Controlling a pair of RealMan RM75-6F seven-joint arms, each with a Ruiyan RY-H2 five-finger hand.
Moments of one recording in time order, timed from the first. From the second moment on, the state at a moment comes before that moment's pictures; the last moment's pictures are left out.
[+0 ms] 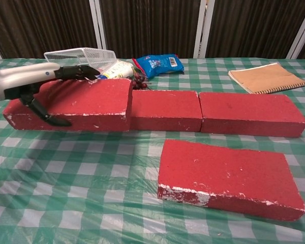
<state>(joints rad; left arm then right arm) -0.72 -1.37 -0.05 -1.35 1.59 0.99 -0.36 0.20 -1.12 -0.08 -1.61 -1.67 1.31 -0.01</state>
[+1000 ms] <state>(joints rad) -0.95 -1.57 -0.10 -0.98 1.51 0.78 -0.53 0.23 -1.12 -0.05 -1.61 -1.60 1.25 0.00</state>
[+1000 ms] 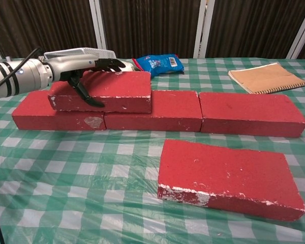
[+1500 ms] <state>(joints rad) -0.95 -1.56 -0.09 -1.00 1.50 0.77 -0.54 0.22 -1.11 -0.05 -1.61 -1.60 1.26 0.00</state>
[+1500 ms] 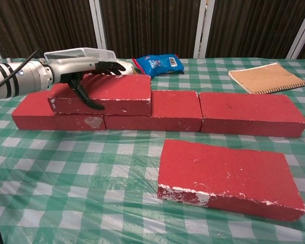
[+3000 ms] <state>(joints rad) -0.96 -1.54 -0.08 -1.05 1.48 0.77 -0.51 0.21 -1.11 -0.05 -1.64 -1.56 1.26 -0.05</state>
